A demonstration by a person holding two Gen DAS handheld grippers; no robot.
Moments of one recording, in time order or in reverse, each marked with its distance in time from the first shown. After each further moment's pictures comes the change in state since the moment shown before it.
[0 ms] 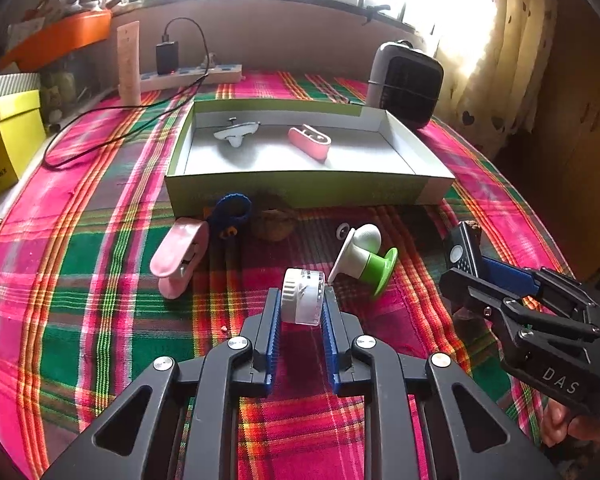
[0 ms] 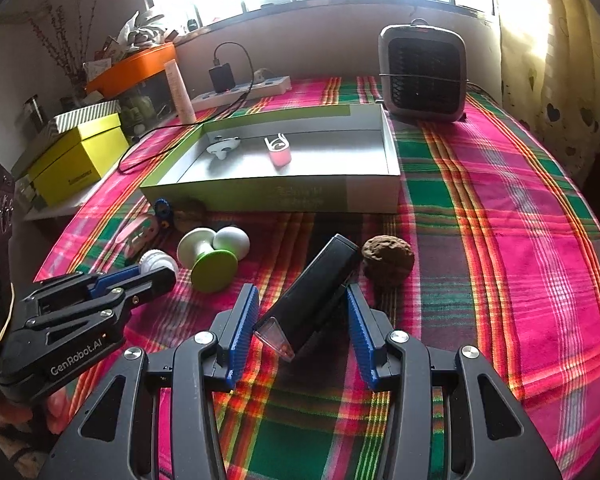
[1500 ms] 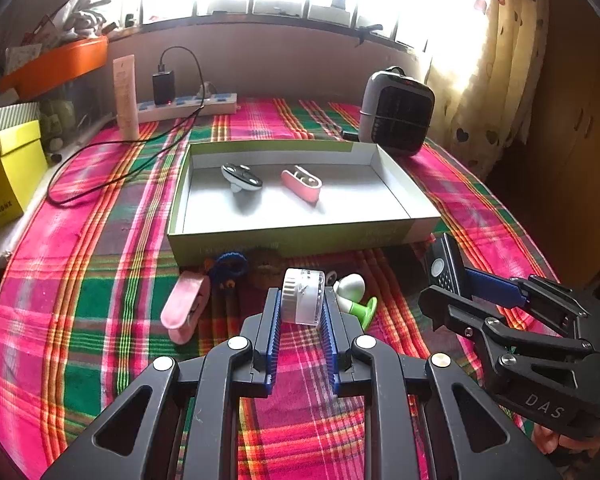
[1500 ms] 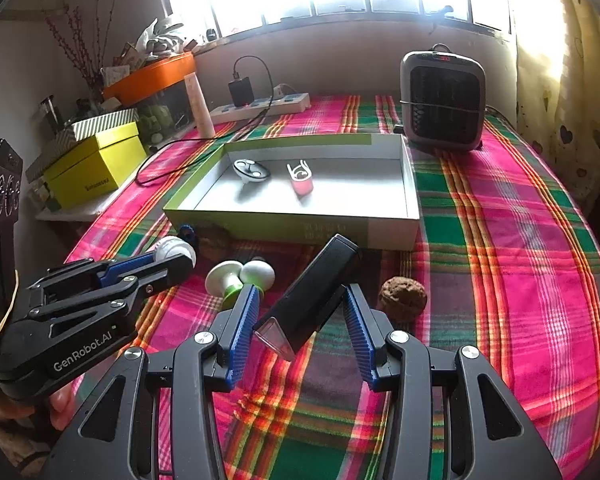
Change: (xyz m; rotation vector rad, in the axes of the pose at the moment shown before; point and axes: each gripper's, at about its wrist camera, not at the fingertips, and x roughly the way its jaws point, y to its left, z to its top) left arm -0.017 -0.005 0.027 0.016 -0.055 -0.001; right arm -0.008 0.008 0.021 -0.035 -0.031 0.041
